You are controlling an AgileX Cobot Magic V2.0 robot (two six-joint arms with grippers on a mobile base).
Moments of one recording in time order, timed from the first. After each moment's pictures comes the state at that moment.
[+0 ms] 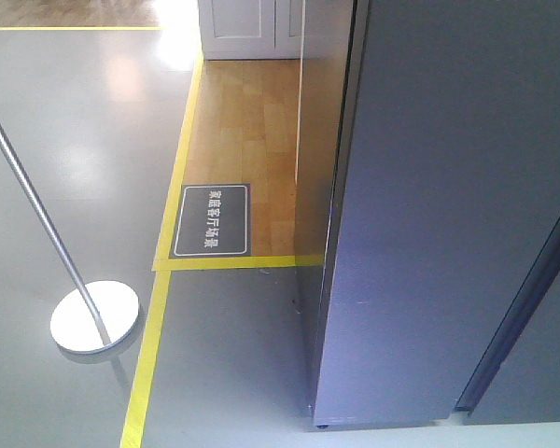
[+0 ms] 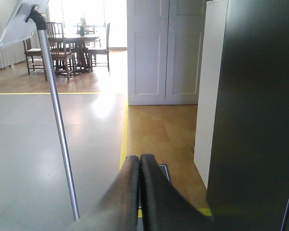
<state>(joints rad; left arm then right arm) 0.02 -0.01 0.02 0.00 0.10 -0.08 0.11 0.48 -0.60 0.00 0.94 0.01</state>
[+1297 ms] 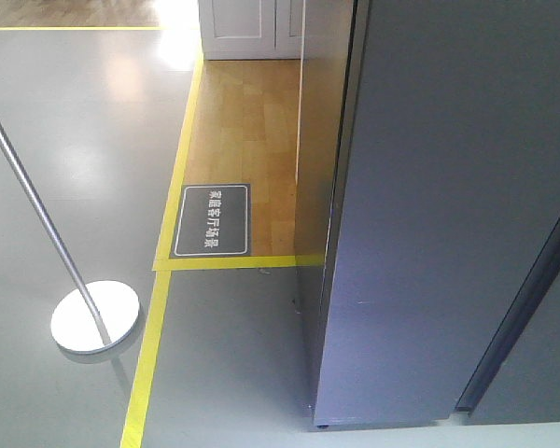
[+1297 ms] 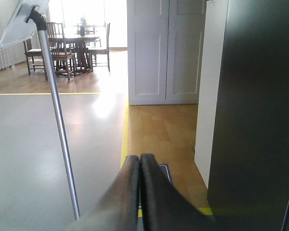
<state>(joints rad) 0.02 -0.01 0.02 0.00 0.10 -0.08 0.04 0.09 -0.14 -0.02 0.35 0.01</state>
